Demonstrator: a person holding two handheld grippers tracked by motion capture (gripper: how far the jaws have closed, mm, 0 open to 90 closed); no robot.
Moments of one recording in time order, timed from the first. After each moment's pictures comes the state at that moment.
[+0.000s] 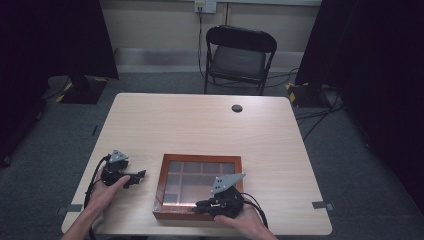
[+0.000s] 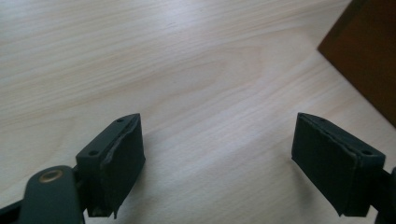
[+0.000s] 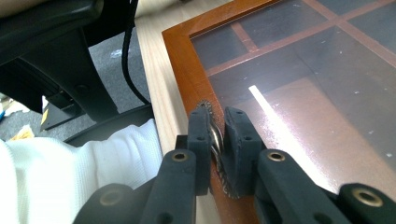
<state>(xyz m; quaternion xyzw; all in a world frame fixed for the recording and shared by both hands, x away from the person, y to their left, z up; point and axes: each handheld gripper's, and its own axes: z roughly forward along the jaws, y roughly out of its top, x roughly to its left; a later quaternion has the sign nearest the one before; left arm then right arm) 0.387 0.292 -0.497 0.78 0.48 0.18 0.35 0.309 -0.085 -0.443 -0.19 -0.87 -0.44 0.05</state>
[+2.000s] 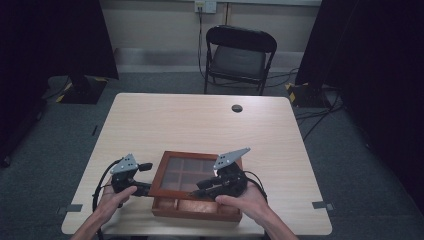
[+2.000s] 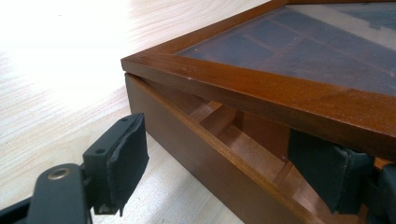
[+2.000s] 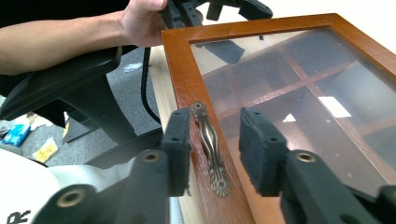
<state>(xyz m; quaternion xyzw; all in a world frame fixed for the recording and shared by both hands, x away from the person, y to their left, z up) 0.355 0.250 -0.462 0.80 0.31 0.11 0.49 0.337 -0.088 -0.382 -0.20 -0.86 -0.45 0.08</state>
